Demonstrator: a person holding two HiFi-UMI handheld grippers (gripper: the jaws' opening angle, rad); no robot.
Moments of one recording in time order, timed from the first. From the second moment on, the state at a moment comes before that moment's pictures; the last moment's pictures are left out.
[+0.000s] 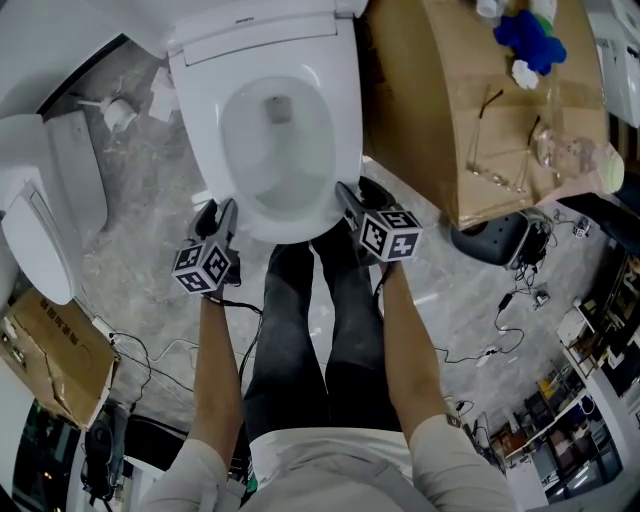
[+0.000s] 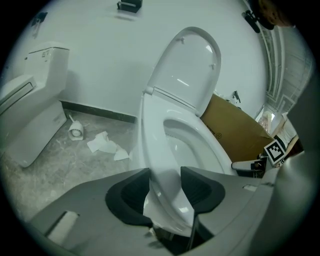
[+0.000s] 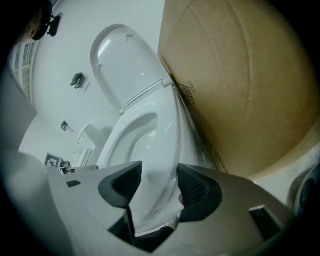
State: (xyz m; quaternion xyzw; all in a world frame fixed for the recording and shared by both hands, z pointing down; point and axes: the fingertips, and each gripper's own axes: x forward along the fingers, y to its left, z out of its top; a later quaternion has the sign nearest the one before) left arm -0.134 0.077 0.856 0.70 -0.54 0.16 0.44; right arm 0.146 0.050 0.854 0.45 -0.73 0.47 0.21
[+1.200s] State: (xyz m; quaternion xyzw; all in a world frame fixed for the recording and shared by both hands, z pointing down) left arm -0.138 0.076 0.835 0.69 -0.54 0.07 0.47; right arm 0.155 0.045 0.832 0.43 -0.71 0.55 0.07
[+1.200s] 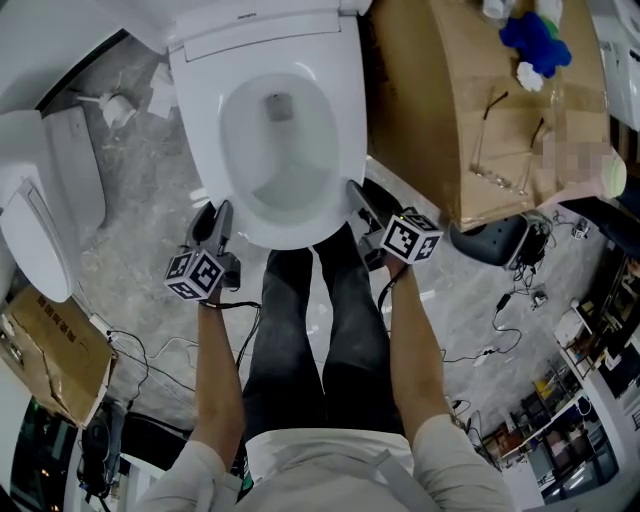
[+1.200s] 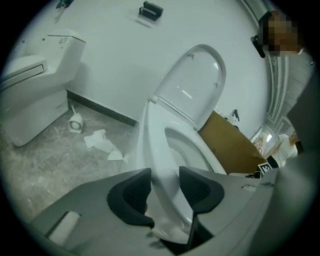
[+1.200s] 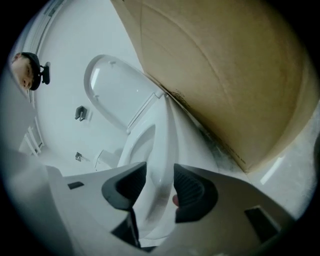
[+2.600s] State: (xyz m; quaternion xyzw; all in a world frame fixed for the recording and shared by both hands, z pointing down) left arm -0.145 0.017 0.657 0.72 -0.56 0.03 0.40; right arm 0.154 -0.007 0.660 0.47 -0.69 0.55 -0.08
